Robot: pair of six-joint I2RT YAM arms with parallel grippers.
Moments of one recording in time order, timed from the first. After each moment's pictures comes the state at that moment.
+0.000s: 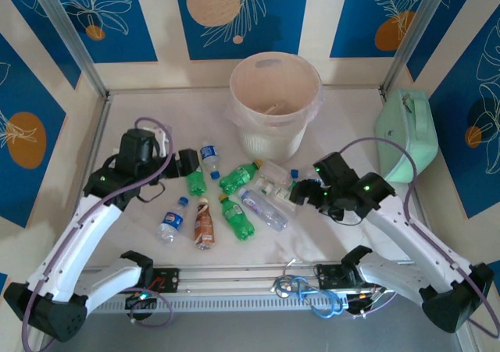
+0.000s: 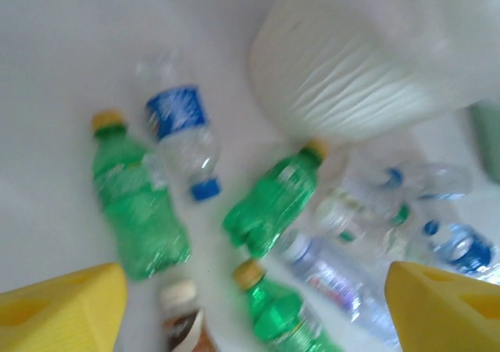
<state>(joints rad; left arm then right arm) -0.38 0.95 1.03 -0.80 0.14 -0.49 0.63 0.96 0.94 -1.12 -0.07 0.90</state>
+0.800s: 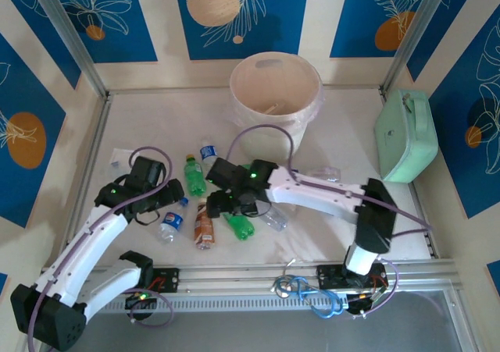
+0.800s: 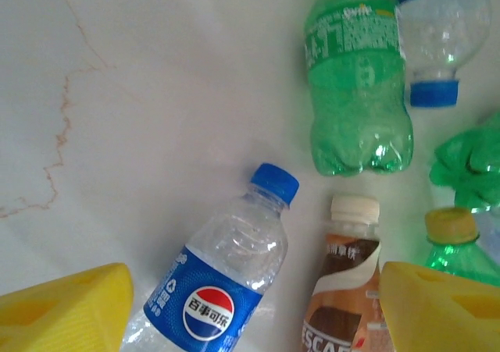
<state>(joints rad) -0.36 0.90 0.80 -0.96 -0.10 -0.68 1.14 1.74 1.49 -0.97 -0.09 0.96</state>
